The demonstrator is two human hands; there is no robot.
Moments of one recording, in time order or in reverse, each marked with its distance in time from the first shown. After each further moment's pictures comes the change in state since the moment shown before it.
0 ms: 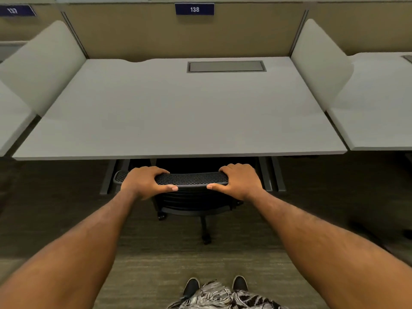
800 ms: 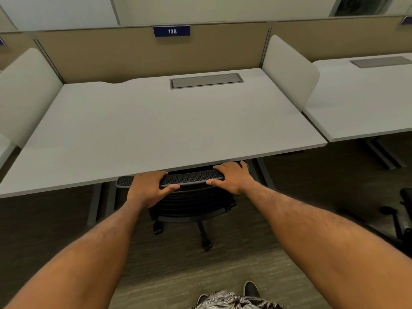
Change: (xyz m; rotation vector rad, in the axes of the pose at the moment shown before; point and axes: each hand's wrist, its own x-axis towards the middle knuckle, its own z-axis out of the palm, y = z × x) left_hand 0.024 -0.035 -0.007 0.146 0.199 0.226; right_hand 0.027 -0.043 -0.006 0.111 -0.228 0.229
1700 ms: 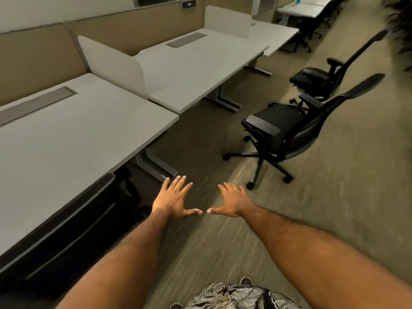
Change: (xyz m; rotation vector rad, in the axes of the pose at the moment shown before) left_hand 0.003 0.360 0.077 0.157 -0.416 0.888; right_hand -0.309 0.142 0.098 0.301 -0.044 0.842
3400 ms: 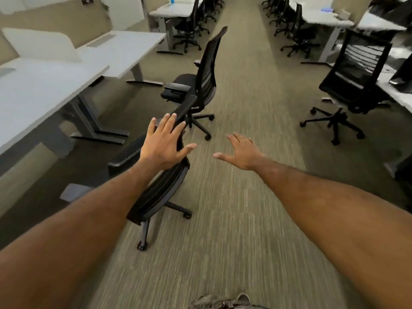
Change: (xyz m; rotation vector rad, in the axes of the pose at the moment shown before) left_hand 0.625 0.669 -0.276 0.079 0.440 0.399; right_hand 0.019 0.892 -0.282 0.208 0.419 0.375
